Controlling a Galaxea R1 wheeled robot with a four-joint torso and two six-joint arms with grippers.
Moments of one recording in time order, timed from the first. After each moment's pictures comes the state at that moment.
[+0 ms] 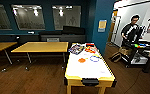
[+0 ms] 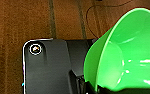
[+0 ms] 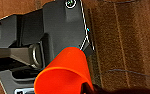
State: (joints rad) left arm 1.48 2.70 -2.29 0.33 -0.22 -0.31; right arm -1.63 2.83 -2.74 -0.64 0.21 0.69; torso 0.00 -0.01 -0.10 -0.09
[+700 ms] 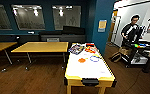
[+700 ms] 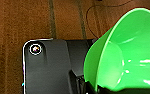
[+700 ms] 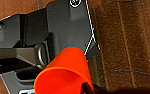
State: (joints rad) left arm 1.48 2.70 -2.29 0.33 -0.22 -0.31; right arm -1.63 2.82 -2.62 -0.19 0.18 0.23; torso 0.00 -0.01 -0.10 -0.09
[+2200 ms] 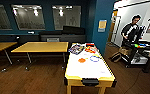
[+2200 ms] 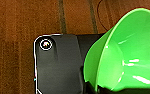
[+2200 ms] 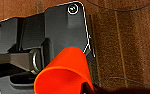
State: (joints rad) left arm 1.48 2.85 -2.55 0.33 -0.20 -0.31; right arm -1.60 2.81 -2.65 -0.23 0.18 0.23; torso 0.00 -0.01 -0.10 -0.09
